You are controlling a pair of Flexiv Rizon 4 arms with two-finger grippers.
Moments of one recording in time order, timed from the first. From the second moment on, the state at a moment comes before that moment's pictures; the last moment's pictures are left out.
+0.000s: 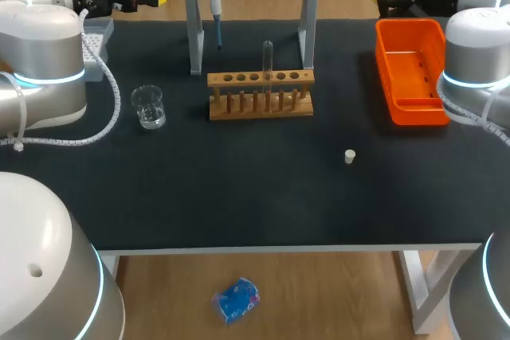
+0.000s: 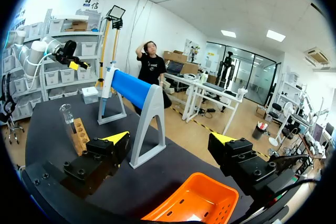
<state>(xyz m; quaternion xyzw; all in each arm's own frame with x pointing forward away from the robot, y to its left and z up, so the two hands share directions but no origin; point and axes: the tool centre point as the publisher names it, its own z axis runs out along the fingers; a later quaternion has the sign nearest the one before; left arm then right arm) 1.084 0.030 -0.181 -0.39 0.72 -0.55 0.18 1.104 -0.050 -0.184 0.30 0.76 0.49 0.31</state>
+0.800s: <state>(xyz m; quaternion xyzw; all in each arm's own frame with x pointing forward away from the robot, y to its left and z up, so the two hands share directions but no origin) 1.045 -0.010 -0.166 -0.22 0.77 -0.58 0.12 1.047 -0.019 -0.157 0.17 0.77 0.58 0.20</state>
